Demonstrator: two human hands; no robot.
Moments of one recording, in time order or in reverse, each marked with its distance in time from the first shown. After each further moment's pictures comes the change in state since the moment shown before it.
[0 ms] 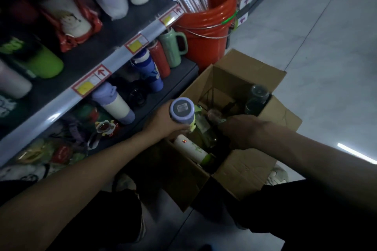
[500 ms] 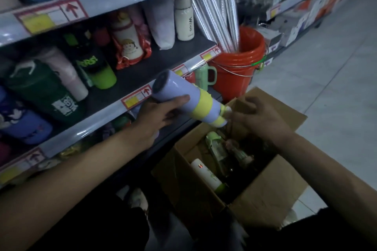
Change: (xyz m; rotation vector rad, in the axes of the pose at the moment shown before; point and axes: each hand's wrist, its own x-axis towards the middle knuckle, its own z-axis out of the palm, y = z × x) left_hand -0.070 0.093 -0.132 -0.854 0.286 -0.208; right_hand -0.039 -0.040 -0.097 1.156 0.671 0.126
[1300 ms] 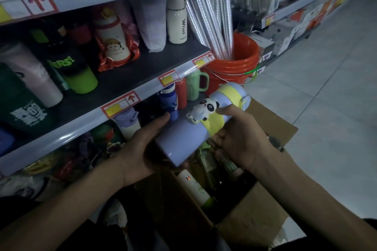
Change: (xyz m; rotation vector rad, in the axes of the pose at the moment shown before) left_hand -0.002 -0.016 0.007 -0.386 -0.289 -0.444; right_hand 0.040 -0.001 0.034 1.060 -0.265 0.240
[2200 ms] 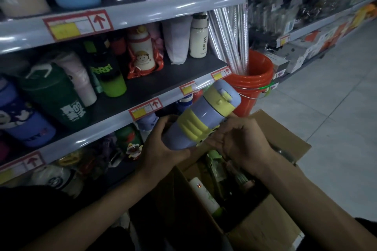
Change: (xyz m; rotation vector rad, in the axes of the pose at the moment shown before) left_hand -0.020 -0.022 -0.029 0.748 0.331 0.810; right_hand -0.016 0.006 0.045 -0.046 -0.326 0.006
